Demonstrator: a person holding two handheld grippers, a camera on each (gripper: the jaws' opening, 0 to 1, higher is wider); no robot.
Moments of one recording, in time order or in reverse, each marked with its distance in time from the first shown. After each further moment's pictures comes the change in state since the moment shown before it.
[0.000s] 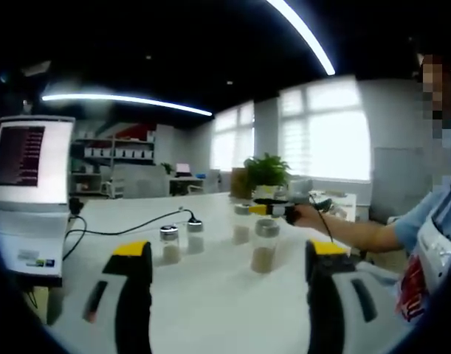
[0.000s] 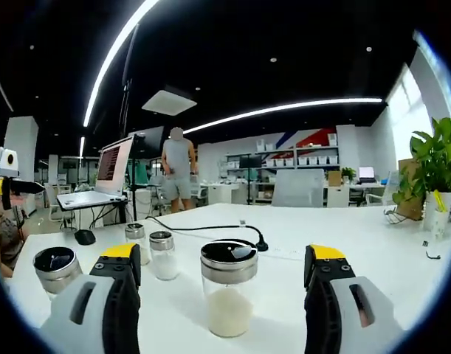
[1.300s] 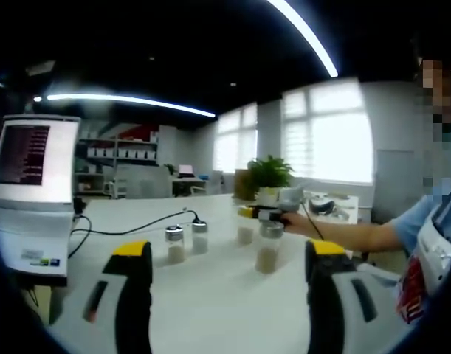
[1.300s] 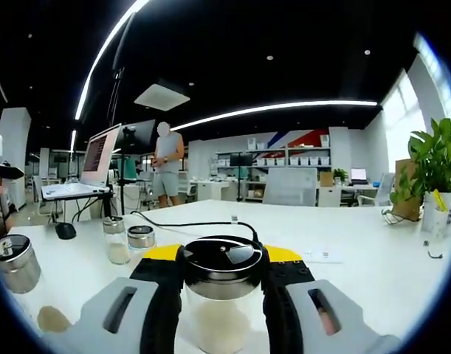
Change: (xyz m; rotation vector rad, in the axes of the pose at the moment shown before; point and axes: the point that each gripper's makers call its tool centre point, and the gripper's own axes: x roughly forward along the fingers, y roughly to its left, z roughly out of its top) left arm -0.004 0.009 0.002 -0.009 -0.008 0.017; right arm 0.035 -0.011 -0.017 -0.032 0.009 -0.061
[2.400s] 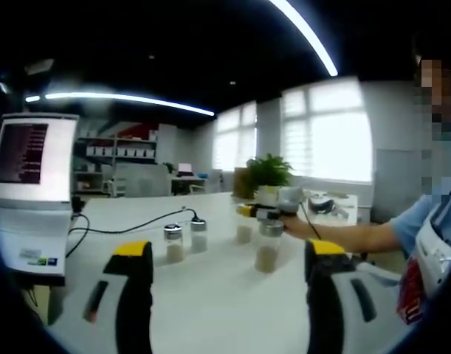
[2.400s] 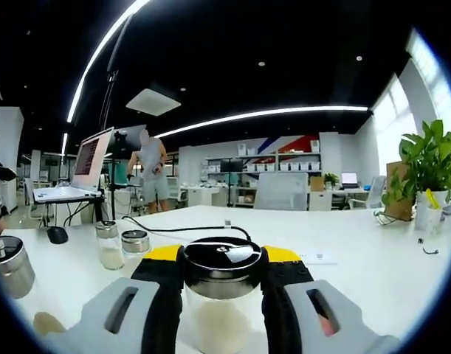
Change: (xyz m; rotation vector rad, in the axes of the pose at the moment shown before) left arm 0.001 -0.002 -0.002 -0.002 0.007 -0.007; right arm -0.002 0.000 0.003 0.002 -0.038 -0.059
